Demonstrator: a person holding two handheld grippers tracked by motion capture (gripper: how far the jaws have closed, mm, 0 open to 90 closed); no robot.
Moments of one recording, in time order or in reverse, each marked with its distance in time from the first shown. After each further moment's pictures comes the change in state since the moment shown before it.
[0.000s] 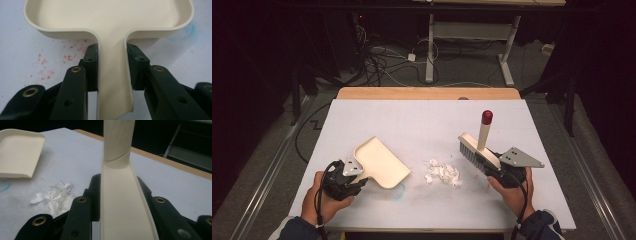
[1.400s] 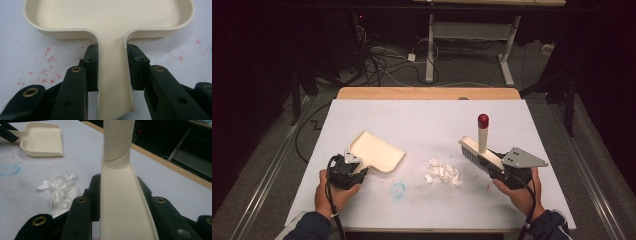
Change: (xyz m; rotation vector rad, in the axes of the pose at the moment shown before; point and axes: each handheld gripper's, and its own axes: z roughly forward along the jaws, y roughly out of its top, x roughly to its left) left arm 0.025 -0.001 0.039 -0.051 0.077 -0.263; right arm -0.003 0.013 -0.017 0.050 0.055 -0.122
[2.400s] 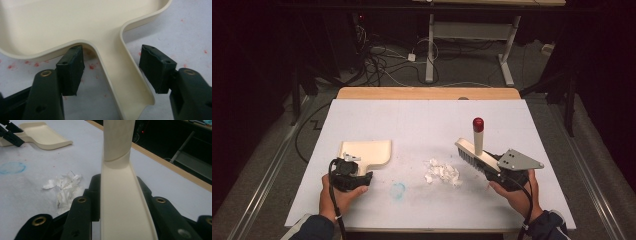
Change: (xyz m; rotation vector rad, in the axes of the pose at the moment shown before) left arm -0.002 -0.005 0.014 0.026 -0.011 -0.209; right arm 0.009 0.003 0.001 0.003 0.017 -0.026
